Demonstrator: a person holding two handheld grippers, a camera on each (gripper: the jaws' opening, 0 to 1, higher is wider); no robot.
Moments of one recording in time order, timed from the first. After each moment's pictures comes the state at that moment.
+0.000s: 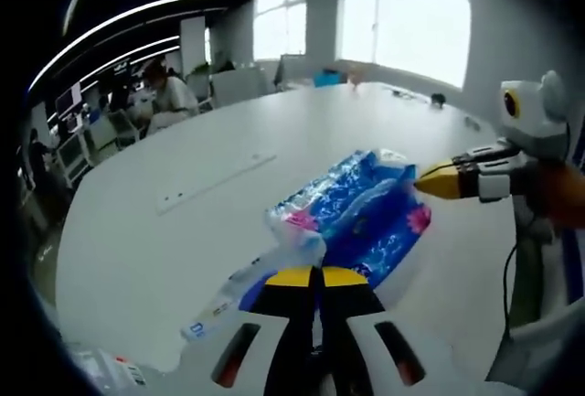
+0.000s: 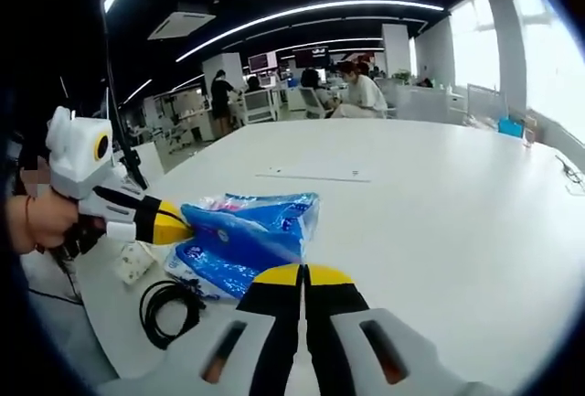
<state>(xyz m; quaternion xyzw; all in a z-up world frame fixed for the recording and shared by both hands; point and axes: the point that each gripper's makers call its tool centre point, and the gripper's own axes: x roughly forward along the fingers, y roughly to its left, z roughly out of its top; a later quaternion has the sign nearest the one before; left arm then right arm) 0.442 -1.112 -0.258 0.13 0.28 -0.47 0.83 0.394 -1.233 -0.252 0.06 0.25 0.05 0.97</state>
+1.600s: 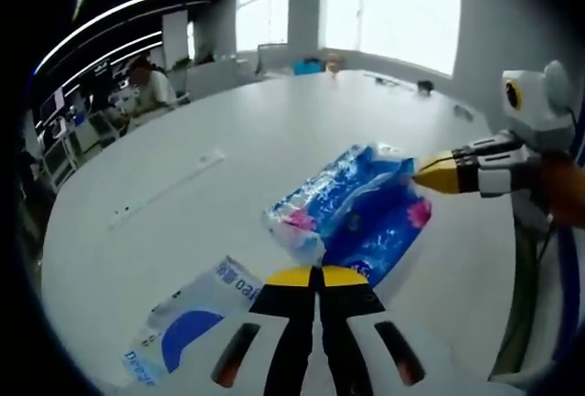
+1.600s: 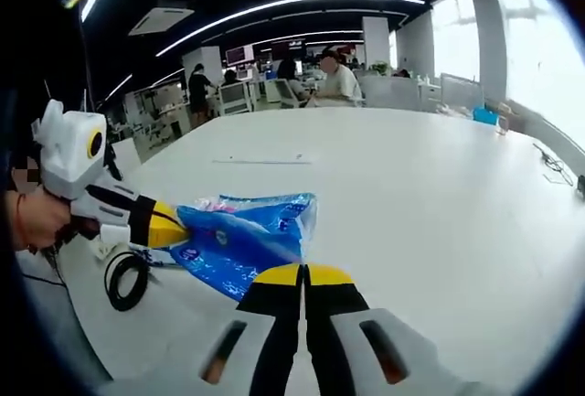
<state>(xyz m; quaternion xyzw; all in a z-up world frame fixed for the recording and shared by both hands) 0.416 -1.208 -0.297 0.15 0.31 -0.48 0.81 0.365 -1.322 -0.282 0.05 0.28 0.01 0.96</state>
